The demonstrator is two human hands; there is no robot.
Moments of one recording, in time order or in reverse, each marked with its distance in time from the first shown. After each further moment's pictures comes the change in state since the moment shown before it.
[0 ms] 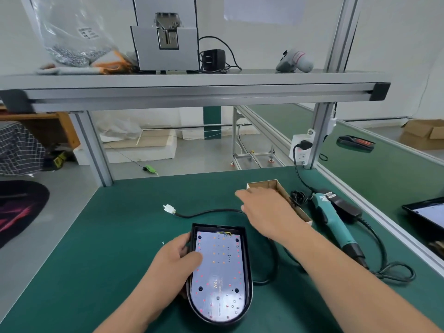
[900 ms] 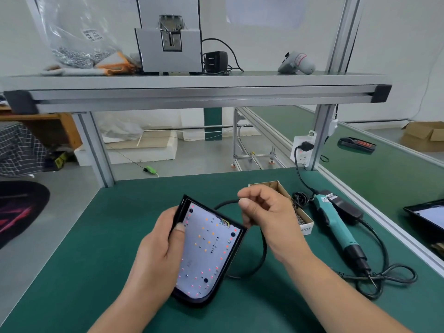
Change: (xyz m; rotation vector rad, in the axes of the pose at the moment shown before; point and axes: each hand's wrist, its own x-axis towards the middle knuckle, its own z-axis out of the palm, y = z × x) left_hand -0.007 0.012 -0.013 0.269 0.429 0.370; right_hand -0.035 -0.034 0.001 1.648 0.422 0.116
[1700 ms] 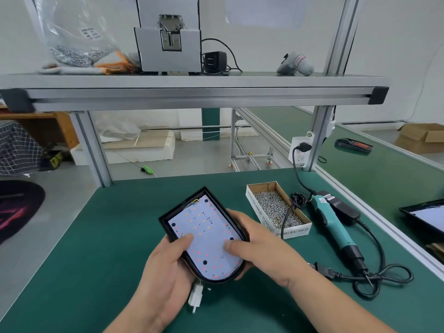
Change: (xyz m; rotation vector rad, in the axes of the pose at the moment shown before) left_hand -0.007 -0.007 0.027 -1.102 -0.191 -0.490; right_hand -0.031 -0.001 0.003 -0.170 -0.366 0.424
